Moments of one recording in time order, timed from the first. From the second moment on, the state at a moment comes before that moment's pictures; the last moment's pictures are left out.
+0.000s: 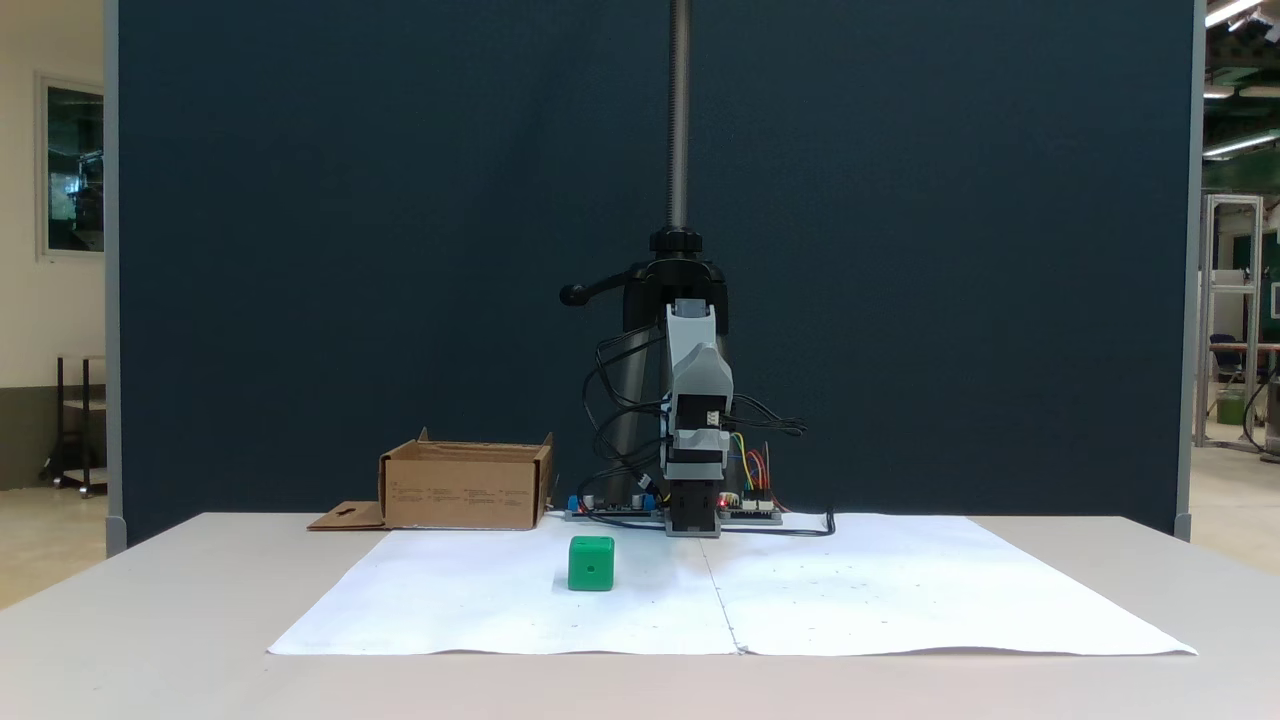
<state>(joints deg) 0.0 129.0 175.6 -81.7 -2.0</state>
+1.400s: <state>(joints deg) 3.3 129.0 174.0 -79.1 -2.5</state>
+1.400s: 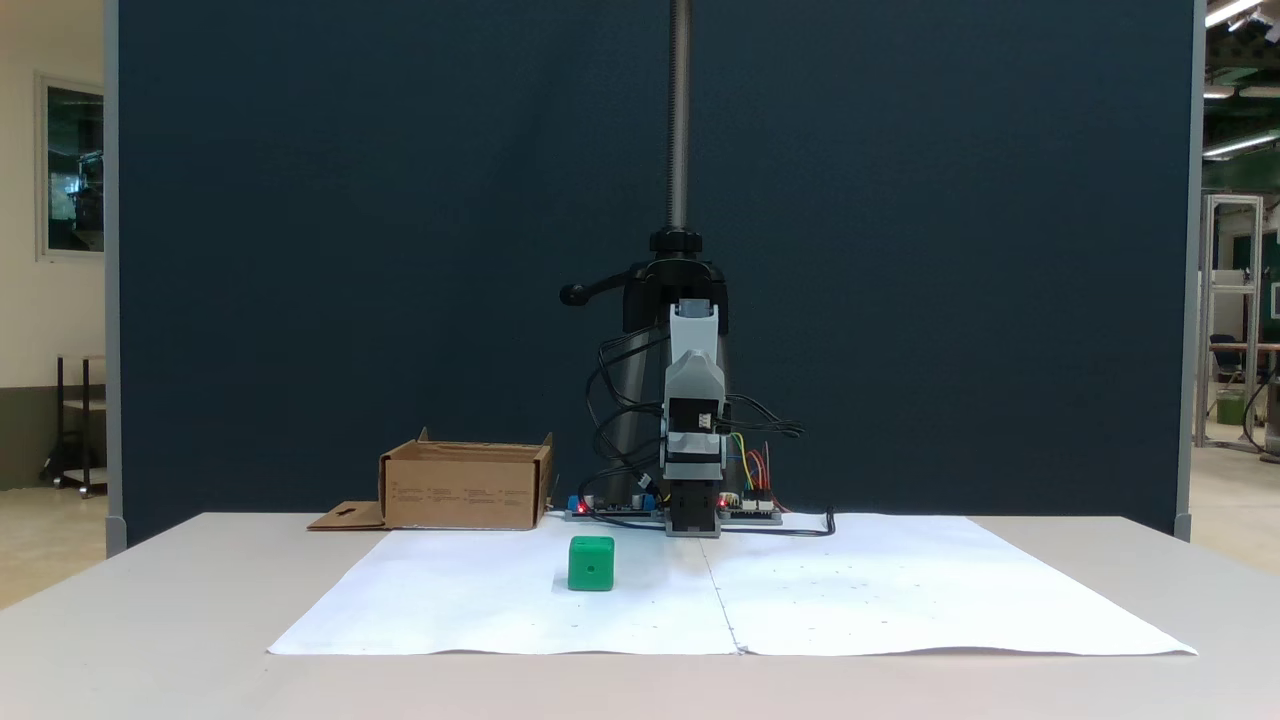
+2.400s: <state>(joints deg) 4.9 126.6 114.9 27.6 -4.9</state>
